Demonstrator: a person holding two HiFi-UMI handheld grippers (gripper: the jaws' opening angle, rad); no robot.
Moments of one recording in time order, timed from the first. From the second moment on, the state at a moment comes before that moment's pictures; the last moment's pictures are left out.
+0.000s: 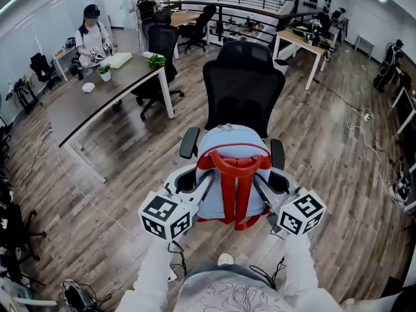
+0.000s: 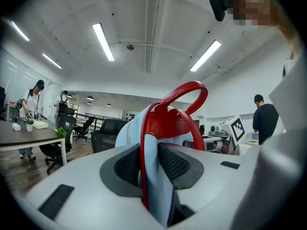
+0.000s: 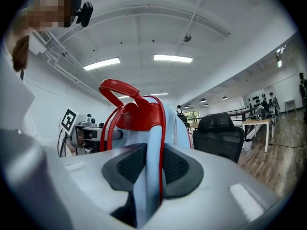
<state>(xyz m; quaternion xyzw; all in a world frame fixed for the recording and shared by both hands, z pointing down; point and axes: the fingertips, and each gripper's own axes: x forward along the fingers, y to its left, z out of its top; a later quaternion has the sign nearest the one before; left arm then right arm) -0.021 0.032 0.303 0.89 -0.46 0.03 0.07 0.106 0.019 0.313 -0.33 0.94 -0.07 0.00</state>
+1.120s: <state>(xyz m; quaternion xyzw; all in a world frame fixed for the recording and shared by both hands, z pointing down) -0.047 -0.270 0.365 0.90 -0.41 0.06 0.12 0.080 -0.268 0.375 -0.38 0.92 -0.12 -0.03</state>
